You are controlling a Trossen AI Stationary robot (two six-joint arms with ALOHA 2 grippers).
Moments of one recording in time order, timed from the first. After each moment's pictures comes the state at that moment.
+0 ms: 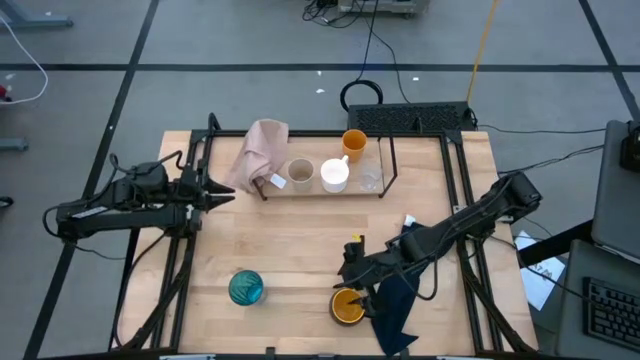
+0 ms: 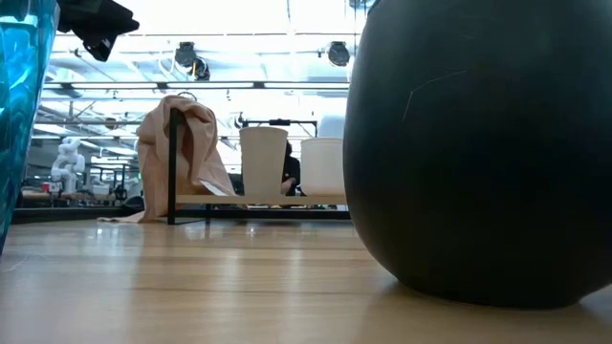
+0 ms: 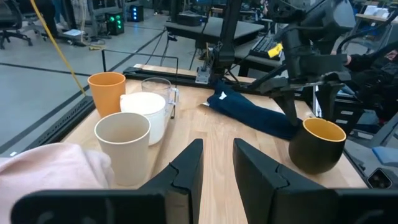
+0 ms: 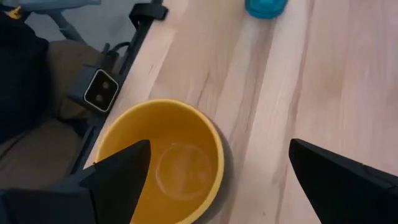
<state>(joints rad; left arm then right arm) 0.18 0.27 0.56 -0.48 0.14 -0.08 0.44 1.66 1.17 -0.33 -0.01 0.20</state>
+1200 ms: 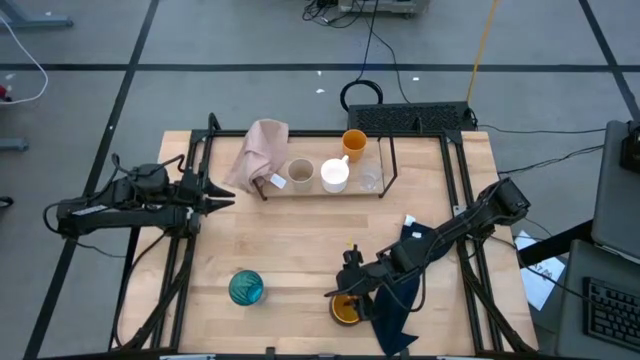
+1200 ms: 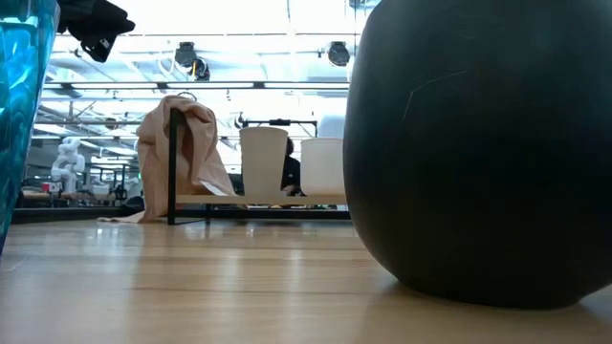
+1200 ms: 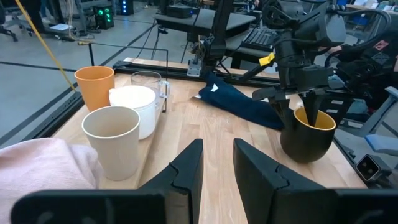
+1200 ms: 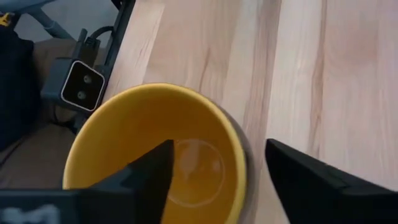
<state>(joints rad) 0.14 0.27 0.56 -0.51 0.13 -0.07 0.47 1.77 1.17 -0.29 0.00 0.34</state>
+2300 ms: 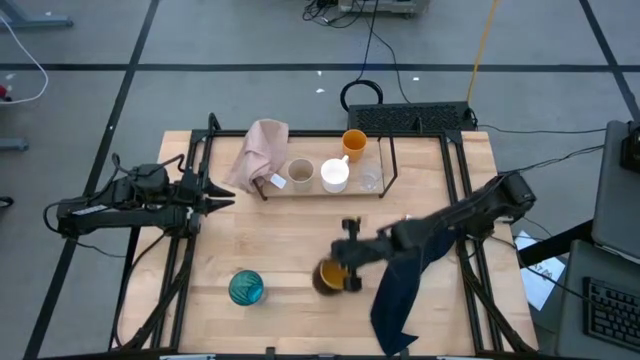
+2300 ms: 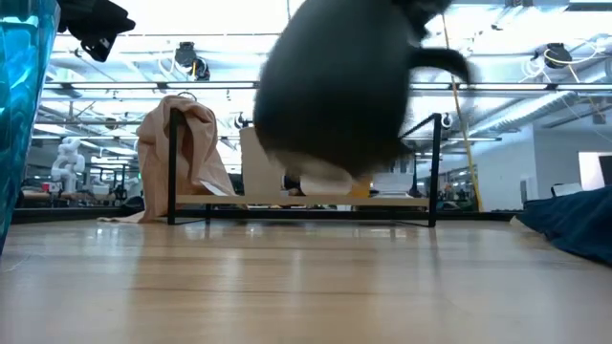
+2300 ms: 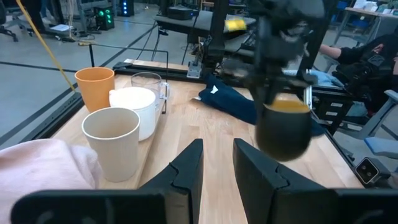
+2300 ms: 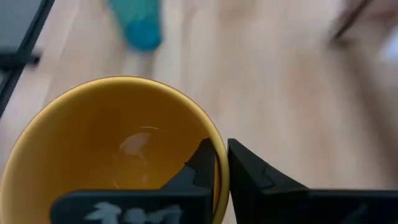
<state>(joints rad) 0.13 0.27 0.56 -0.50 0.13 -0.08 0.33 1.67 1.17 -0.27 0.25 0.22</state>
